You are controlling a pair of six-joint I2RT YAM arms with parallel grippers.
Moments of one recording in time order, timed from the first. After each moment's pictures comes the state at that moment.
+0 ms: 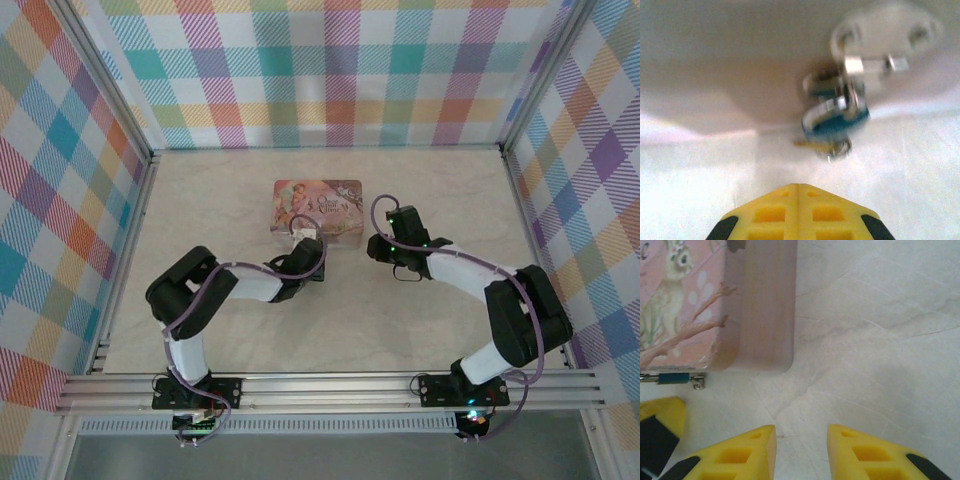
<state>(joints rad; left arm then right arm) -0.77 1.81 0.80 0.23 -0.31 -0.52 0.47 1.51 0.81 -0.15 -0.08 0.56</state>
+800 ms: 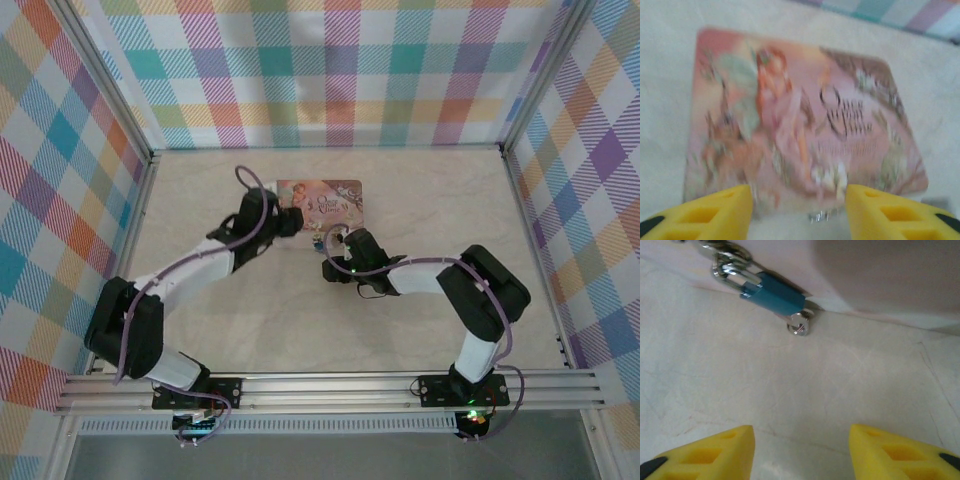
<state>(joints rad) -0.47 1.52 1.06 -0.13 -0.06 -0.50 0.72 1.77 0.80 0.19 -0.10 0.52</state>
